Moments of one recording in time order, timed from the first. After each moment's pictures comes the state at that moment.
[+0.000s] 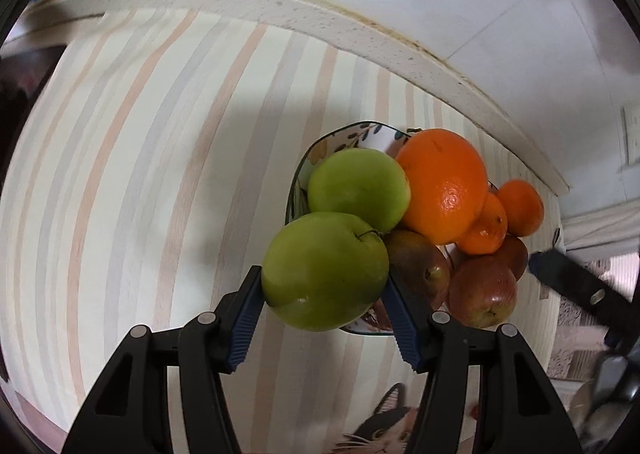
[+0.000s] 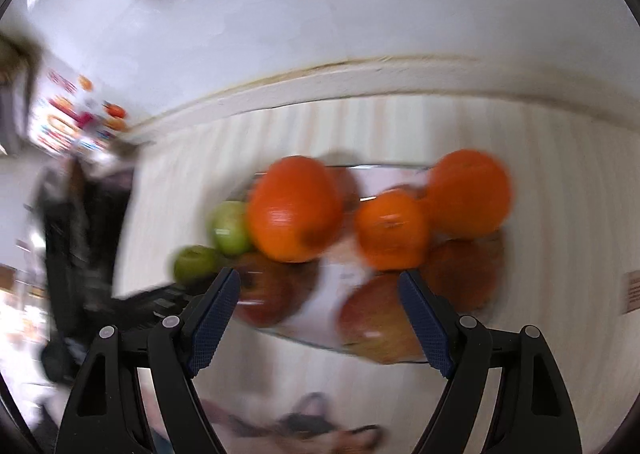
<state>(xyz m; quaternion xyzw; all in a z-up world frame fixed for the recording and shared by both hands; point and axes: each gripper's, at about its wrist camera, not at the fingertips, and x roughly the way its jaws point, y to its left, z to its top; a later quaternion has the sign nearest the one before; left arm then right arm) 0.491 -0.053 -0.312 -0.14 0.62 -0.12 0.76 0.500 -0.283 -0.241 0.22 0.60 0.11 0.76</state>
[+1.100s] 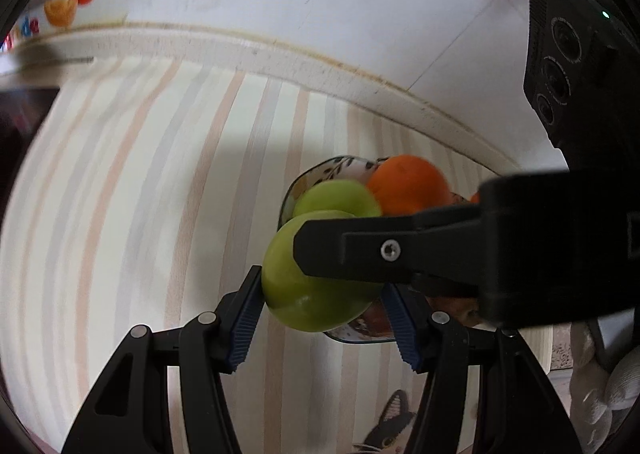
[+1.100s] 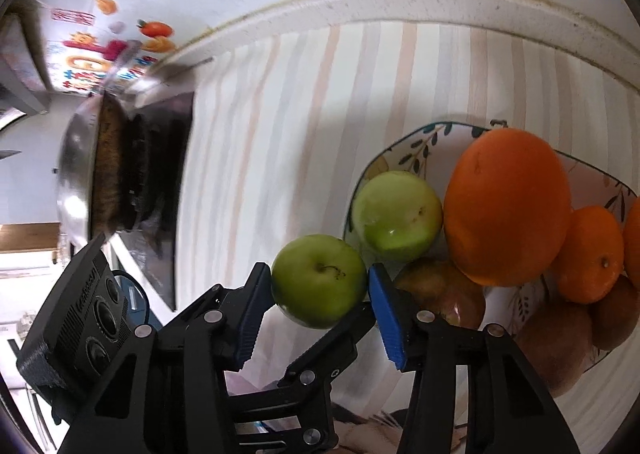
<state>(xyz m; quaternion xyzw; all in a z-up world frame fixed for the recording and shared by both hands) 0.460 -0.040 -0.271 -0.12 0.55 -0.16 0.81 0.558 -0.172 -0.256 0.17 0.69 0.21 0.67</state>
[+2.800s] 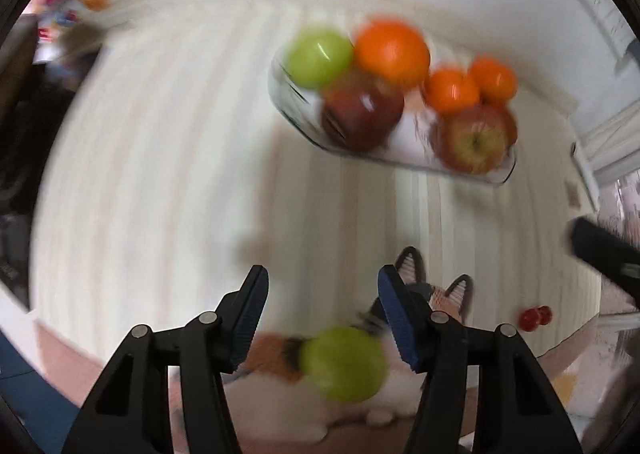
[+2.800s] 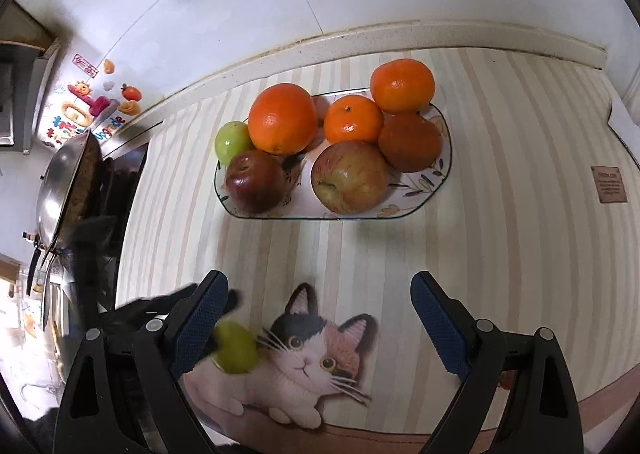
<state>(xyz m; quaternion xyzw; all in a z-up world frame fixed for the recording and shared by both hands) 0.341 -0.058 -0.255 -0.03 0.60 -0.08 0.80 0.351 -0.301 -0.213 0.17 0.57 0.05 0.80</state>
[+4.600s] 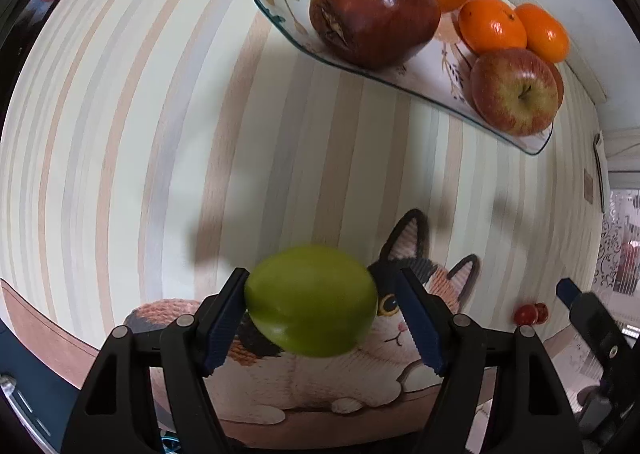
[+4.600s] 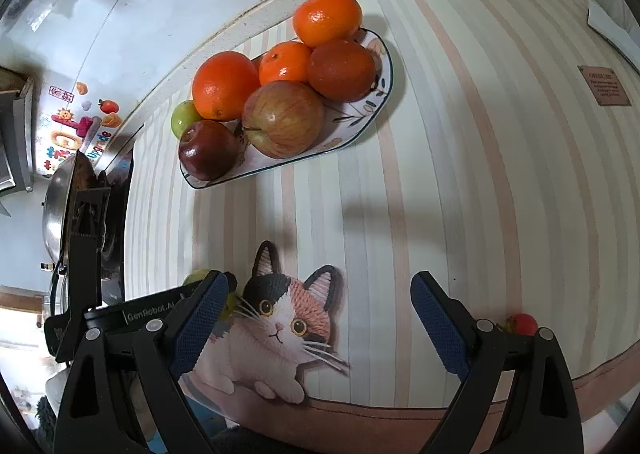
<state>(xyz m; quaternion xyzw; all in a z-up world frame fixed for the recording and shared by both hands) 0.377 -0.115 -0.333 -0.07 0.73 -0.07 0.68 0.326 -0.345 -0.270 0.25 0.60 0.04 0.76</state>
